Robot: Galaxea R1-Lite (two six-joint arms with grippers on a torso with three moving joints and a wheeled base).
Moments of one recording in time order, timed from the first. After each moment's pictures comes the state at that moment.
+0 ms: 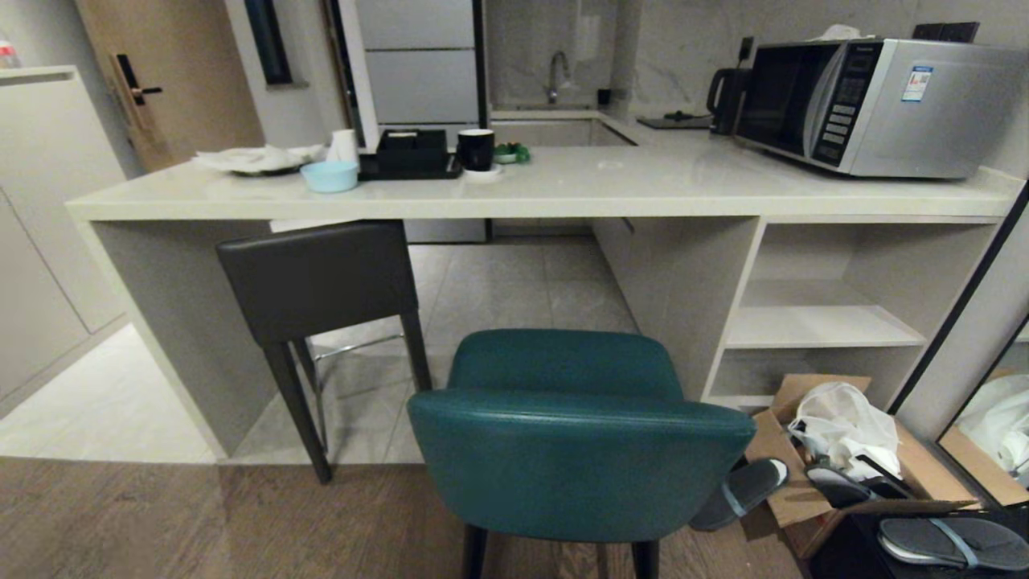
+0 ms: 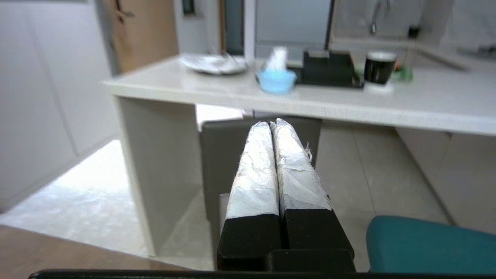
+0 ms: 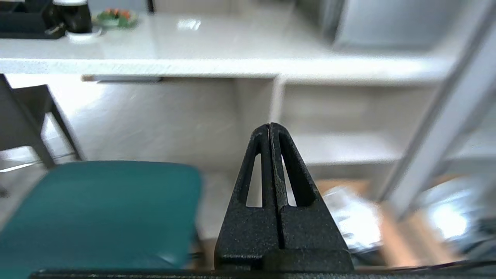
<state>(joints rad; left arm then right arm) -0.10 0.88 -0.61 -0.56 0.28 0.07 0.19 0.87 -0.84 -0.14 -0.29 -0.10</state>
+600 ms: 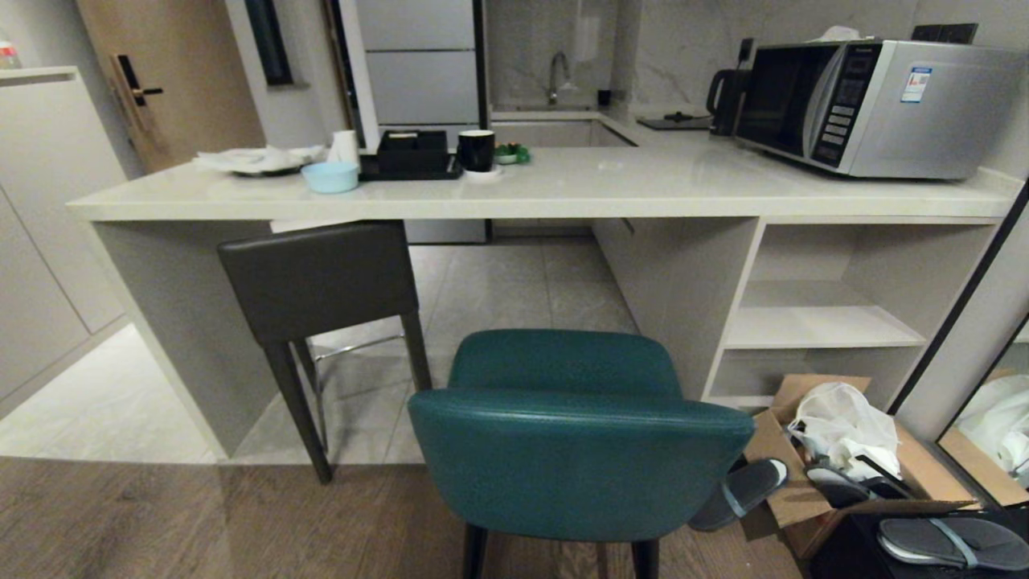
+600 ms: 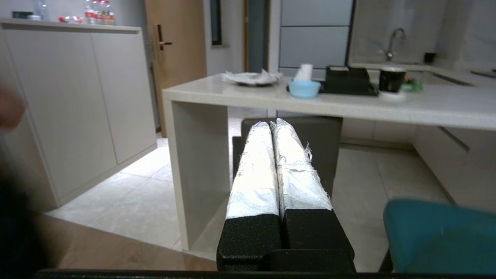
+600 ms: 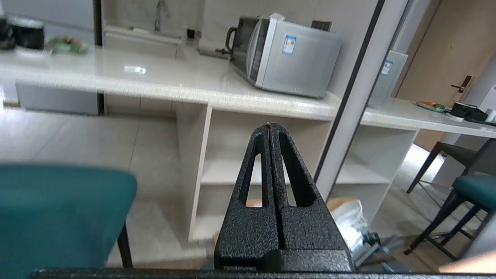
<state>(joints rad) 0.02 0.20 -0.58 0.01 0.22 0.11 0.01 0.30 -0.97 0.35 -0.22 -0.28</state>
